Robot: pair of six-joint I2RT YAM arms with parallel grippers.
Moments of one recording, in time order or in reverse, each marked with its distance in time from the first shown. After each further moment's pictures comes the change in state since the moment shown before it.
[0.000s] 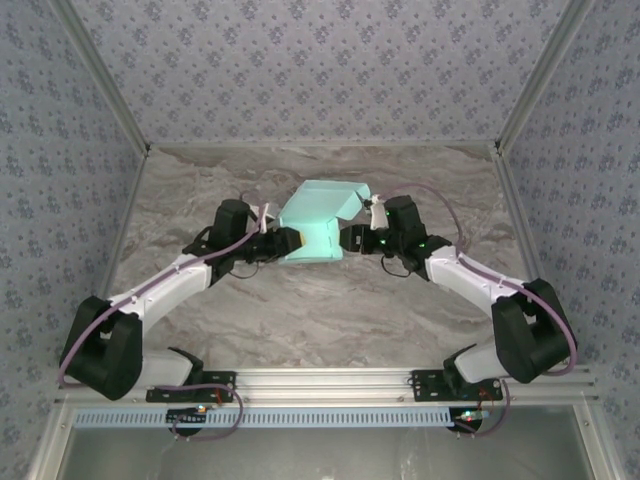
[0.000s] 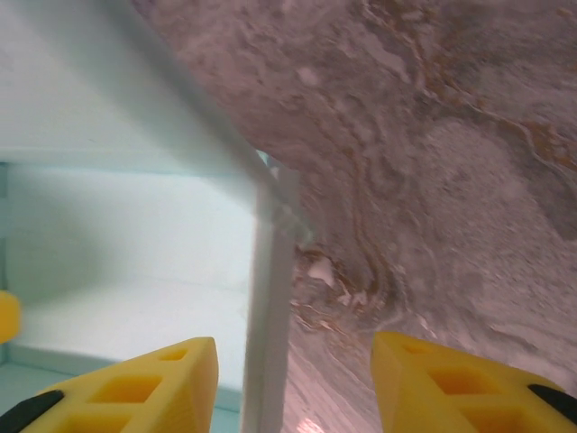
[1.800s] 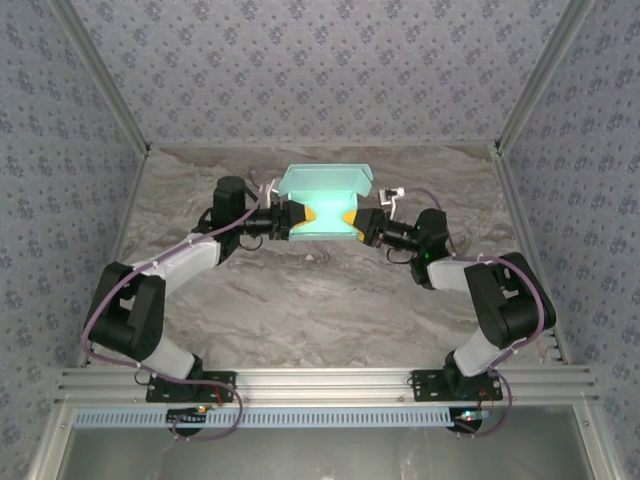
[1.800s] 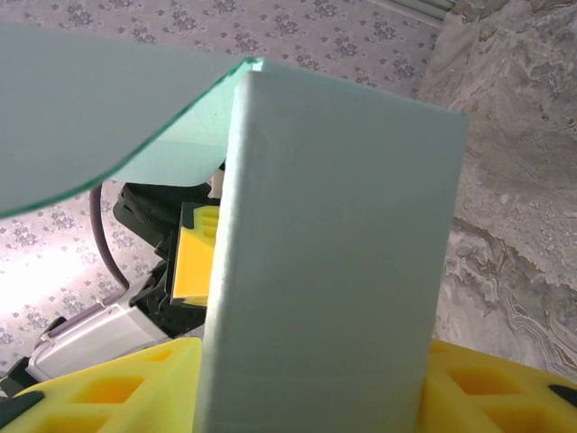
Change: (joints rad) left arm 0.069 0.211 0.120 0.370 0.396 -0.281; right arm -0.140 0.195 -0.213 1.137 -0.472 0.819
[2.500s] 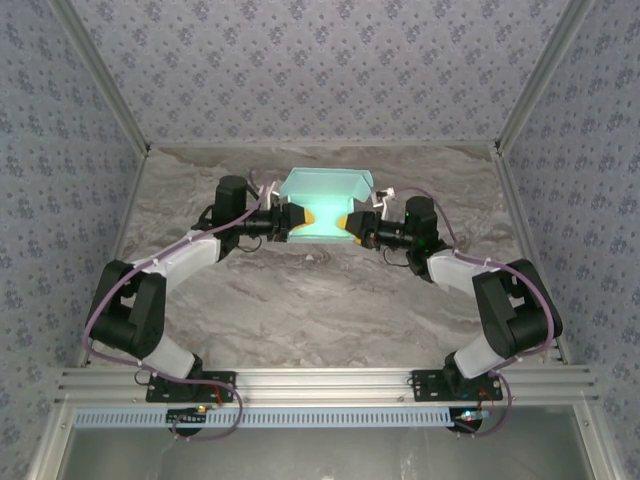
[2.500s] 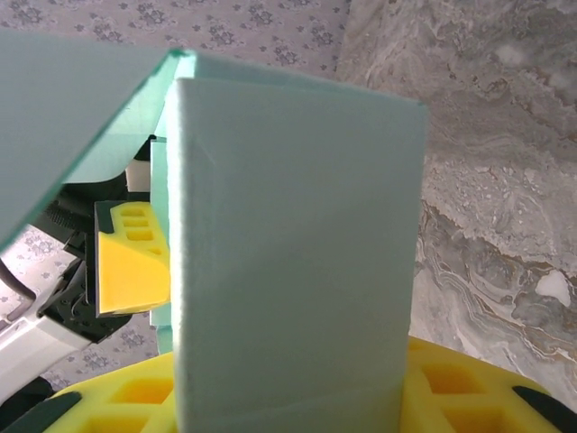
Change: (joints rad) left arm 0.006 0.013 0.028 -0.135 -0.013 0.092; right arm 0.035 -0.062 0.097 -0.505 0.035 -0.238
